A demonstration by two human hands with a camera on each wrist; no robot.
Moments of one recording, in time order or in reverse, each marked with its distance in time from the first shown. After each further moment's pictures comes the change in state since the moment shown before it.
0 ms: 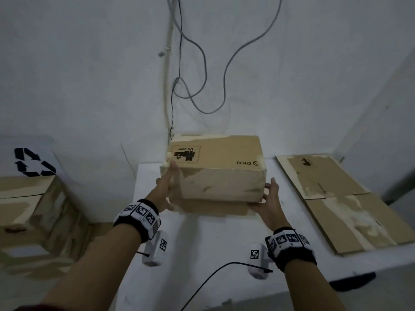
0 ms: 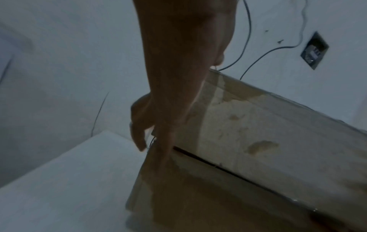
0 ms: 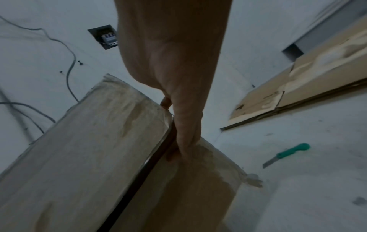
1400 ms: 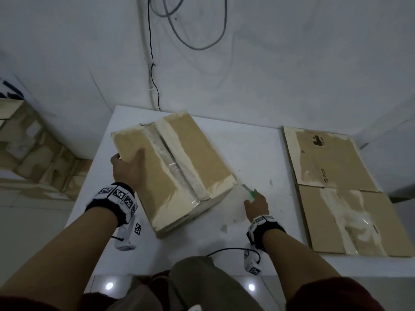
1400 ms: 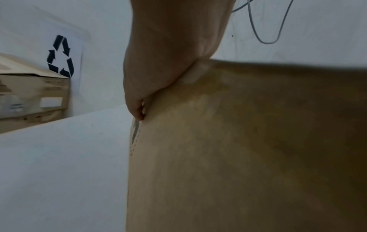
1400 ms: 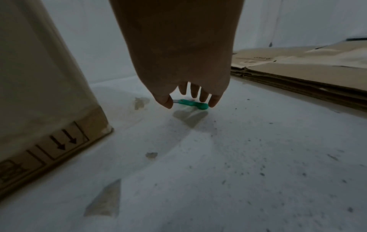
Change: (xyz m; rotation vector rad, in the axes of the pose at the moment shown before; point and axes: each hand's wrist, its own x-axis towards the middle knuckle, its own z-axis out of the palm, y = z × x) left_hand 0.068 -0.102 0.045 0.091 0.864 0.068; right_hand 0.143 0.128 -0.154 -1.339 0.001 0.050
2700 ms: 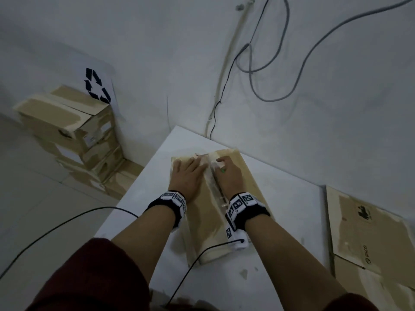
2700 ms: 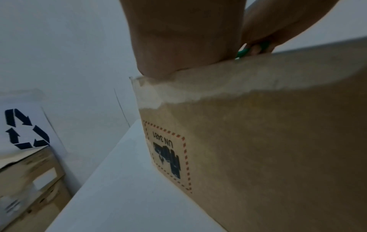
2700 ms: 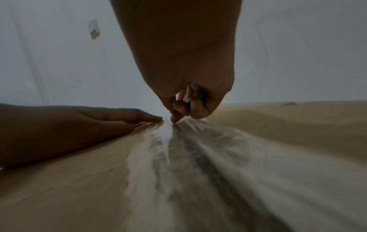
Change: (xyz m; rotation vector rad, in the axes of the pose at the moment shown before) left_hand -0.001 0.019 -0.001 0.996 -0.212 0.842; right_hand -0.056 -0.292 -0.007 0.161 -0.072 -0.741
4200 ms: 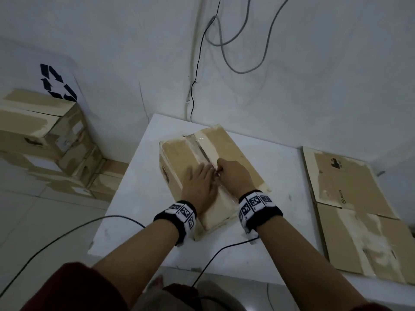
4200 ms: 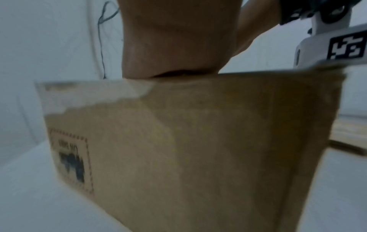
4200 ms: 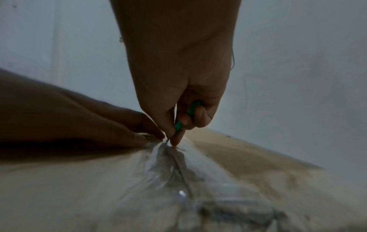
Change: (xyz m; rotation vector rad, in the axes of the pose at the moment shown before) left_hand -0.067 0.054 0.025 -0.054 -0.080 0.204; right_hand -0.080 0.004 -0.034 -0.521 -0.181 -0.051
